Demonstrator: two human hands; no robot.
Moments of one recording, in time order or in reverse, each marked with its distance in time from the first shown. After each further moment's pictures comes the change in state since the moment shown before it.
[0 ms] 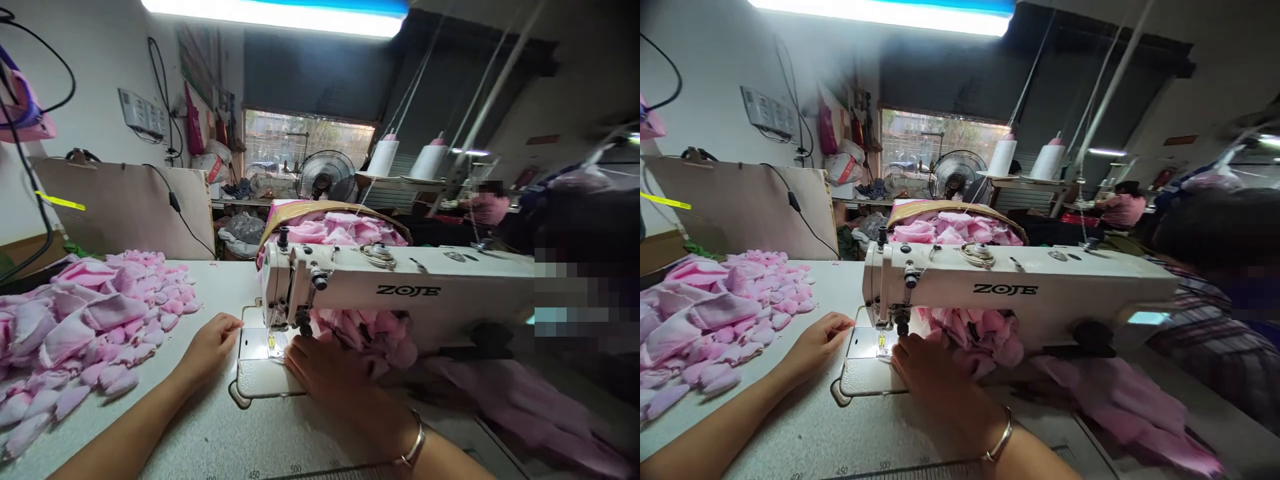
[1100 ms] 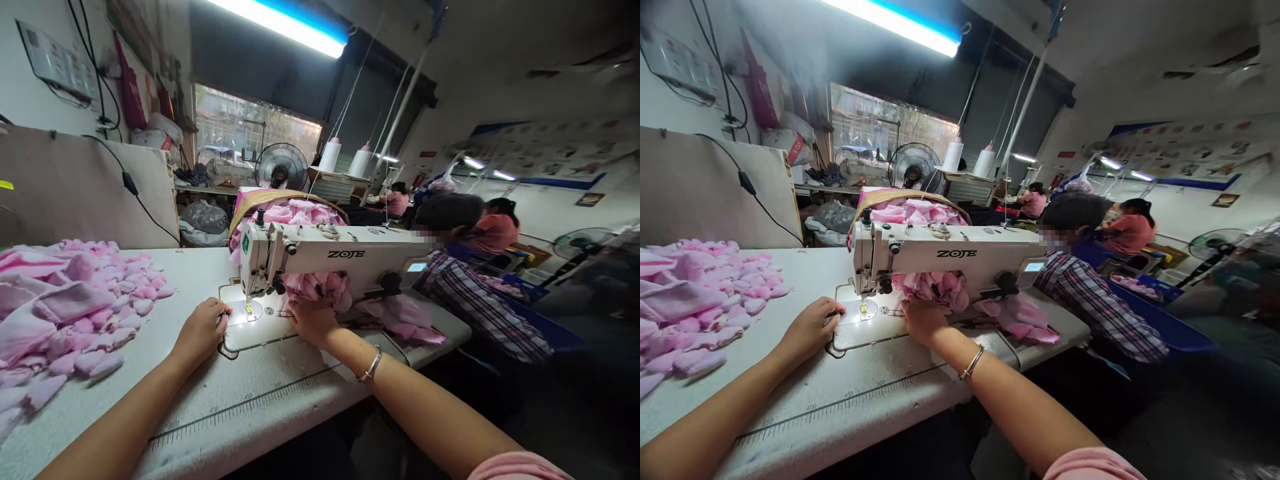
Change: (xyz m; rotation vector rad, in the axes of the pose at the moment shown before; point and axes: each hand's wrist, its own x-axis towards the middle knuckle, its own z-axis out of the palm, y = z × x) left_hand -0.012 -0.004 0.013 0.125 -0.046 0.227; right_hand -0.006 -0.001 -0.007 0.098 -0.171 0.467
